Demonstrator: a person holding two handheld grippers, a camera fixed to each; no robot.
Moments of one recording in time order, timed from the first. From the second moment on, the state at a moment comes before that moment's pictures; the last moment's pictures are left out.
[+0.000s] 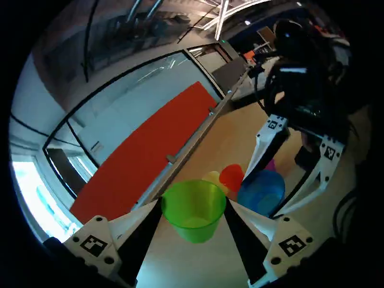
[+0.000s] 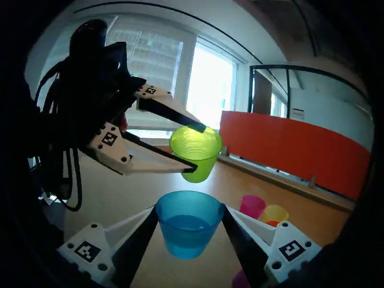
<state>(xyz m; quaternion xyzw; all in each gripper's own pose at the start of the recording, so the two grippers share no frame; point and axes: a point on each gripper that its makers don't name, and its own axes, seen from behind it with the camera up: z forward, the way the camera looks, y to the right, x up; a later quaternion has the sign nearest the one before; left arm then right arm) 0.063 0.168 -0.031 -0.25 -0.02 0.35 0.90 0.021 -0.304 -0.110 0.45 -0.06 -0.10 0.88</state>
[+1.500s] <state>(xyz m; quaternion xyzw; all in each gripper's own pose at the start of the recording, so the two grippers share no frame) -0.010 0.142 0.006 -0.26 -0.17 0.12 0.94 0.065 -0.240 -0.083 0.39 -0.05 -0.12 0.91</state>
